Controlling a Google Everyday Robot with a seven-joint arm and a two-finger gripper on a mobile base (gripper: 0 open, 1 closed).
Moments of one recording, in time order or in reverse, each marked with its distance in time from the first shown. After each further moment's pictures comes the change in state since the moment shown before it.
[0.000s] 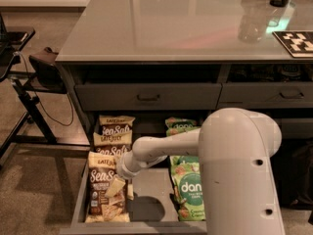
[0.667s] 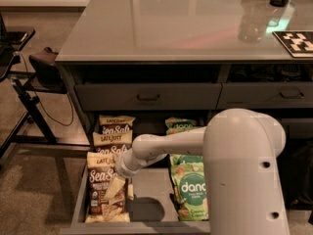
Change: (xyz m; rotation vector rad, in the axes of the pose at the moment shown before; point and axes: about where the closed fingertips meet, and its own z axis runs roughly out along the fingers) arm -0.016 0.003 -0.008 -0.013 -0.024 -0.027
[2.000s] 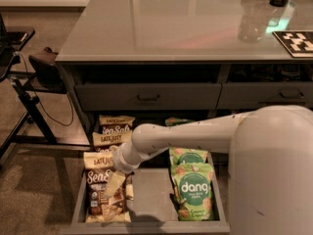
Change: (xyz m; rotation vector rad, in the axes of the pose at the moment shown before) arm -0.048 0.029 -0.070 0.003 0.014 -0.074
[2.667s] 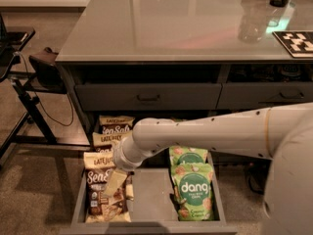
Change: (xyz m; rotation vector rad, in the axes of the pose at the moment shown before) arm -0.032 0.022 -0.062 0.059 0.028 -0.018
